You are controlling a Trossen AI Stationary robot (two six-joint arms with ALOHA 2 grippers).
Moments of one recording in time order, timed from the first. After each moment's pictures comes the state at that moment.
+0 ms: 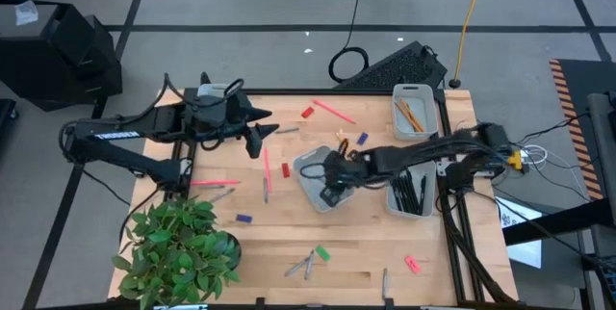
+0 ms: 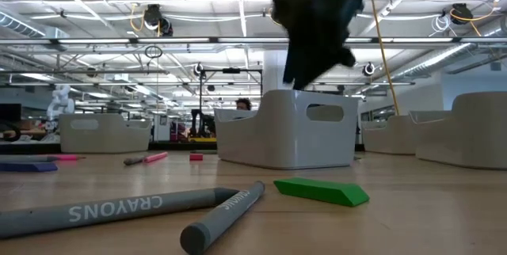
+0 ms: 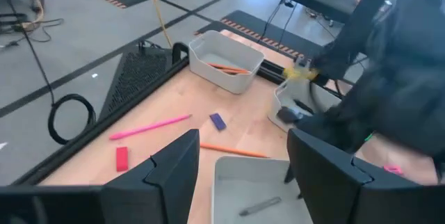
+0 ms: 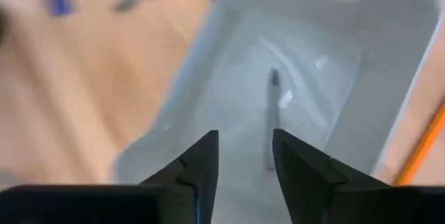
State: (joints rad) left arm 0.05 1.11 1.22 -0.51 -0.29 -0.35; right arm 0.13 1.66 1.20 -0.59 0.17 0.71
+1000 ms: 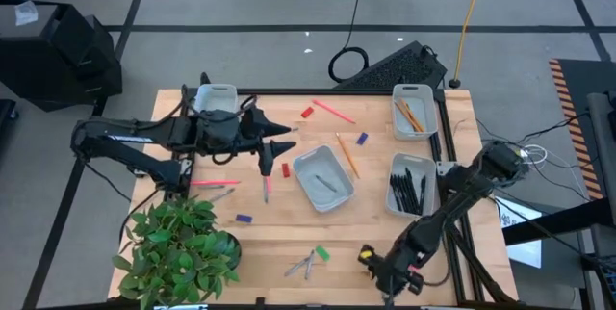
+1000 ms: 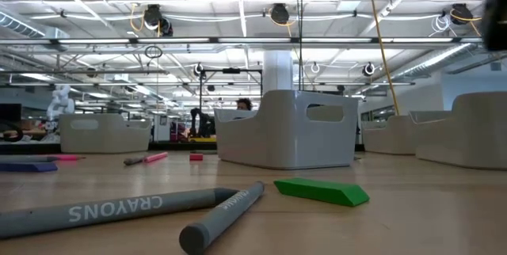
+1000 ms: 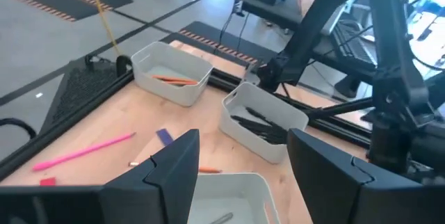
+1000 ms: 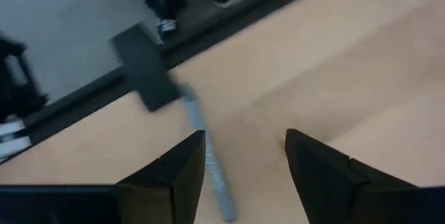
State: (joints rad) left arm -0.06 1.22 1.22 -0.32 -0.26 -0.35; right arm 0.78 1.72 0.96 -0.29 -0.19 -0.22
